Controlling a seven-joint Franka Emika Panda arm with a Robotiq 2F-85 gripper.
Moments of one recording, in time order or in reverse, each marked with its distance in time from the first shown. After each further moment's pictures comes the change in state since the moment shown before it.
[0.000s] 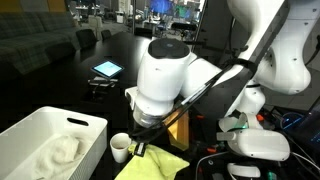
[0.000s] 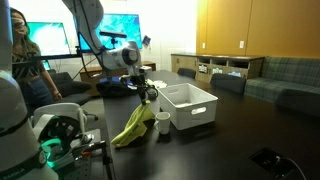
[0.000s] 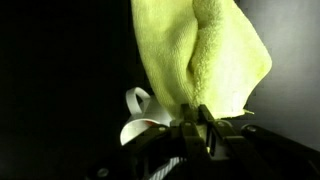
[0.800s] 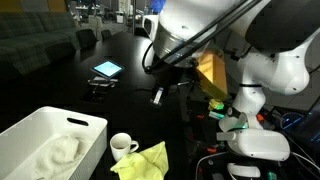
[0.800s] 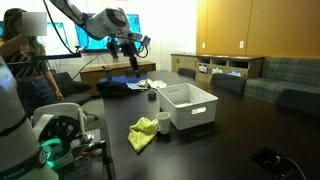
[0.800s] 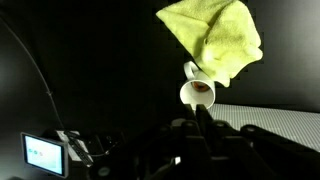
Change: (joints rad) arm -0.145 -0.305 0.227 0.110 -0.051 -0.525 0.062
